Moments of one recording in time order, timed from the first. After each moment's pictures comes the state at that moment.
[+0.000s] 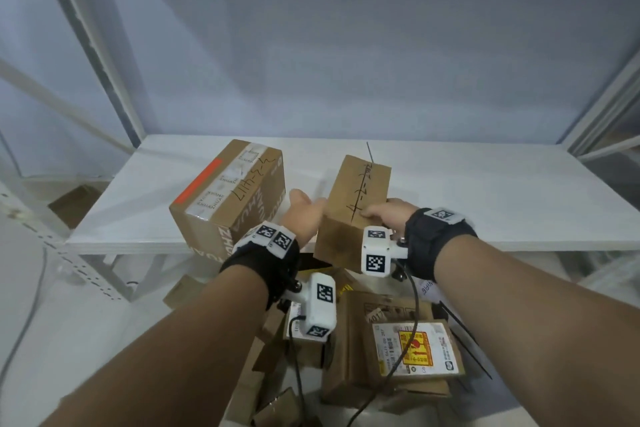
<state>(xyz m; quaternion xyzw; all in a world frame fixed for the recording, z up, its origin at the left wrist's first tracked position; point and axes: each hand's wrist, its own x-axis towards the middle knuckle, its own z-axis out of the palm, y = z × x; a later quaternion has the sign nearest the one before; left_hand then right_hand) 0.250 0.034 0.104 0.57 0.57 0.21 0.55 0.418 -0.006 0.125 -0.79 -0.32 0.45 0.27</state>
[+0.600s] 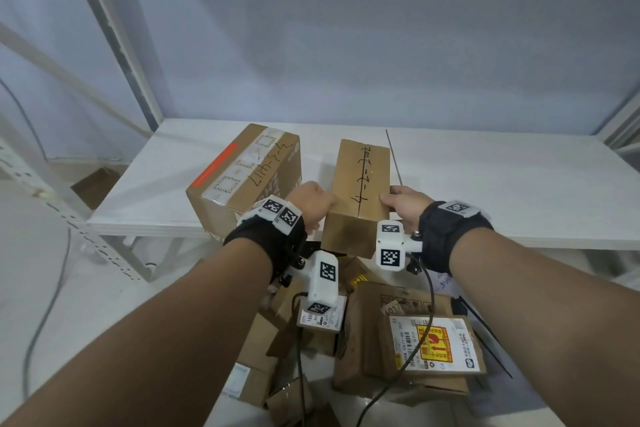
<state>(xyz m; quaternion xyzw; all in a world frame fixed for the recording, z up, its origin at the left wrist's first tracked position) 0.232 0.050 0.106 0.66 0.58 0.12 0.47 0.413 0.002 0.105 -0.75 -0.34 0.47 0.32</state>
